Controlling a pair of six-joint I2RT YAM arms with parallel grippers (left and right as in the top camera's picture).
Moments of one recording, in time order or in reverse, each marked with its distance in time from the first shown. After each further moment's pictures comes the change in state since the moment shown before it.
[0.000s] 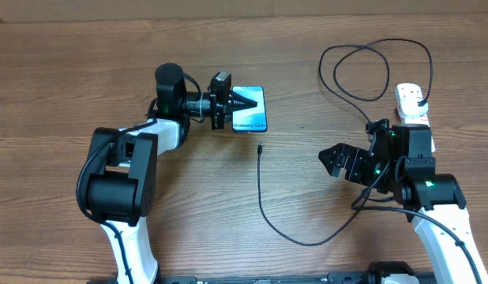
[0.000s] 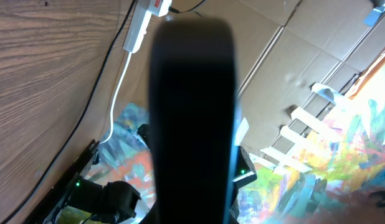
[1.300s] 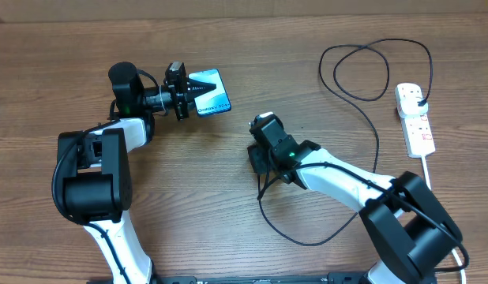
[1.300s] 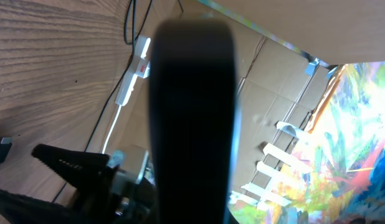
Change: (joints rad) left arm 0.219 0.000 0.000 0.003 -0.028 0.030; right arm 0.654 0.730 0.196 0.470 0.527 -0.008
